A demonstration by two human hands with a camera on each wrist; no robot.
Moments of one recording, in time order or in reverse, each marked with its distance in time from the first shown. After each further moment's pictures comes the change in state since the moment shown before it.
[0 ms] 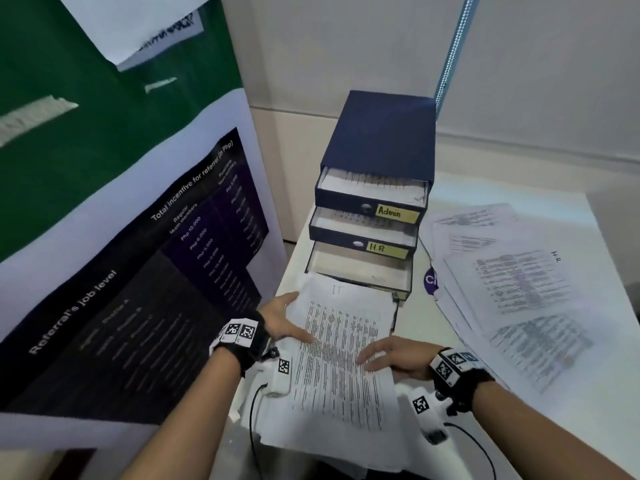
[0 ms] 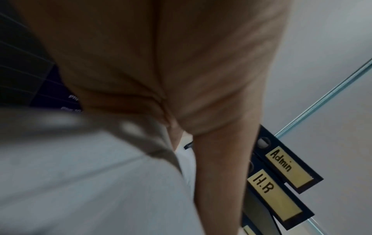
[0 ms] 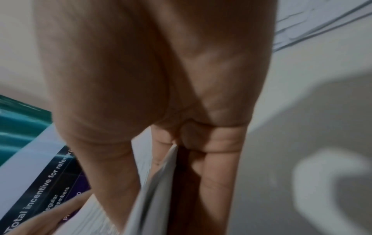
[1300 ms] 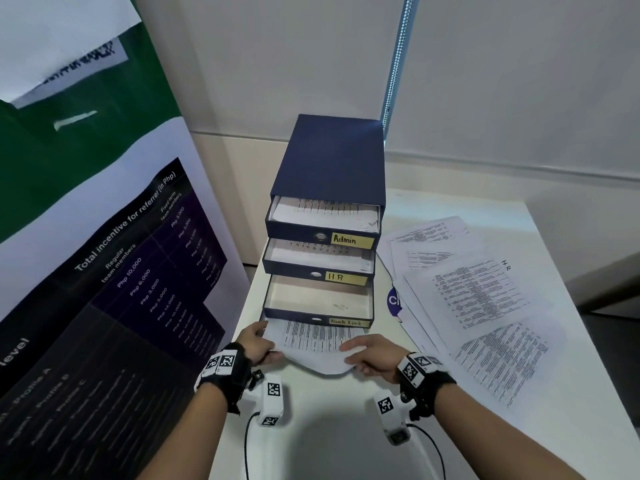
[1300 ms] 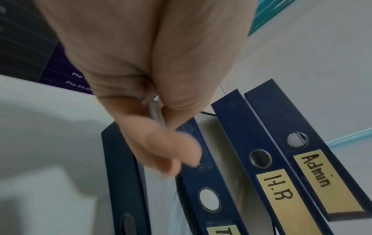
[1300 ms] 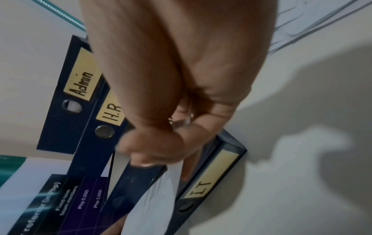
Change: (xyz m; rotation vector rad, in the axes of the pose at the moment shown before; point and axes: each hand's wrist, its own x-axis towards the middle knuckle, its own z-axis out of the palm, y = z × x) left_hand 0.071 0.026 0.033 -0.506 0.218 -0.122; right_hand 0.023 -0.002 -0.048 0.471 0.338 0.040
